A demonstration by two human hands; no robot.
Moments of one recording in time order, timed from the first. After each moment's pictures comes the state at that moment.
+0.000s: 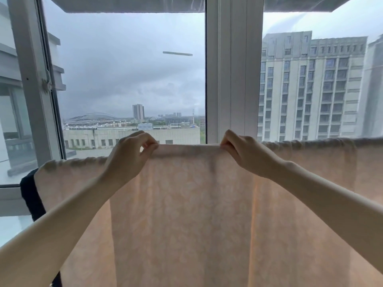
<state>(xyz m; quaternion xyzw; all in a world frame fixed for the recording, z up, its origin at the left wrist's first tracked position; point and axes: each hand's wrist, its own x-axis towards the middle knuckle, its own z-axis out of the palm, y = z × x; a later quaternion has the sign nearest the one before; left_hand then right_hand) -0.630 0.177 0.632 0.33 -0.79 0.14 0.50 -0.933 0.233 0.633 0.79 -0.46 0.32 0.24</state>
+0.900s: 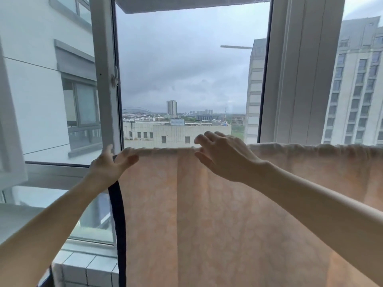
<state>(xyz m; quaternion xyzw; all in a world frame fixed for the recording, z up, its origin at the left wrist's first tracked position) -0.432 0.171 0.593 0.67 -0.60 -0.08 0.43 -0.728 0.193 0.633 0.83 -0.36 0.27 0.34</state>
